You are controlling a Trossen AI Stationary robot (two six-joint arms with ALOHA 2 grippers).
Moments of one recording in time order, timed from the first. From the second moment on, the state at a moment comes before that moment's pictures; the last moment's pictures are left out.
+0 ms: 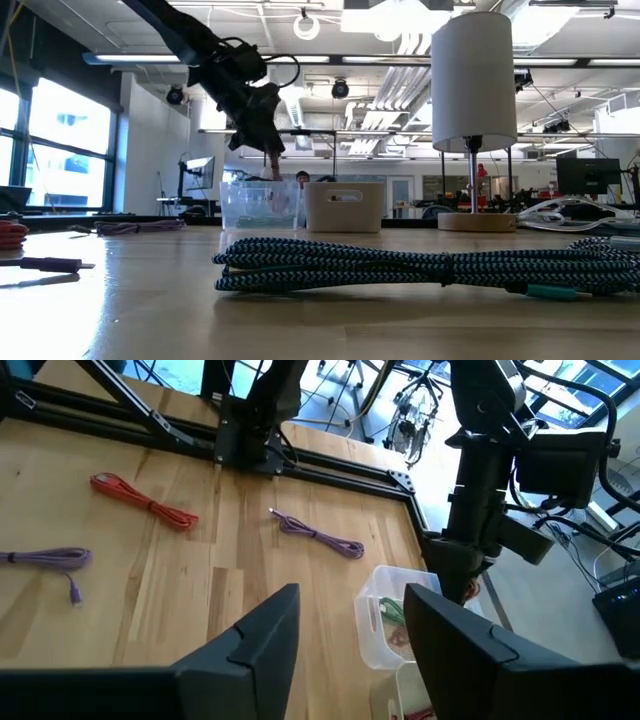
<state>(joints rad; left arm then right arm) 0.74 1.62 1.22 -0.42 0.39 -0.02 0.26 1.53 1.65 -0.68 0.52 -0.10</state>
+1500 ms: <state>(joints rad) 0.82 1.62 1.22 -0.46 0.45 0.05 0.24 1.53 1.65 -0.70 0.46 -0.09</state>
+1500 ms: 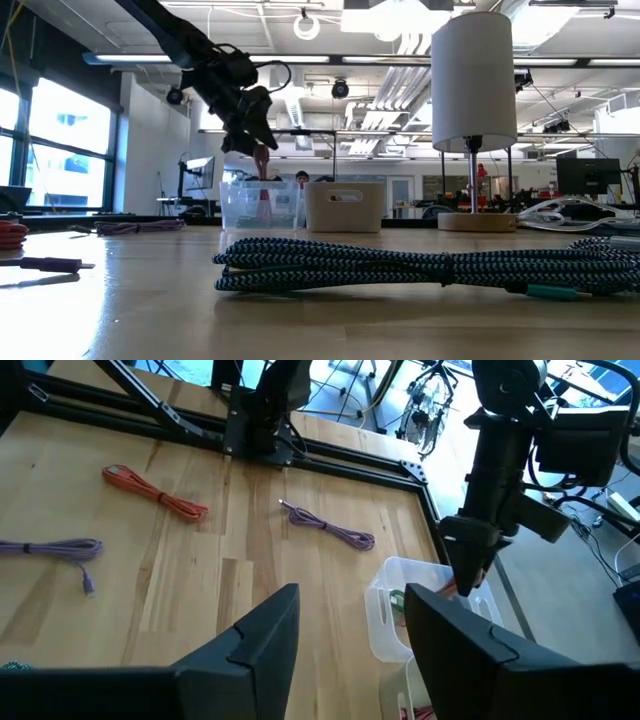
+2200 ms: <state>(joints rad) 0.82 1.62 1.22 -0.15 0.53 0.02 0.24 1.53 1.65 -0.73 0.44 -0.09</state>
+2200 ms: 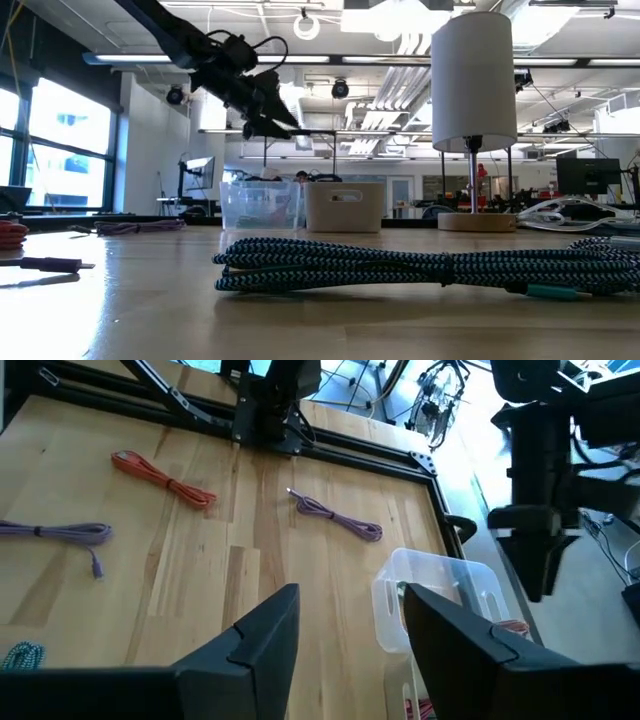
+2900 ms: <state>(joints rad) 0.72 1.26 1.22 -0.57 1.24 0.15 0.22 1.53 1.65 -0.74 0.45 -0.12</state>
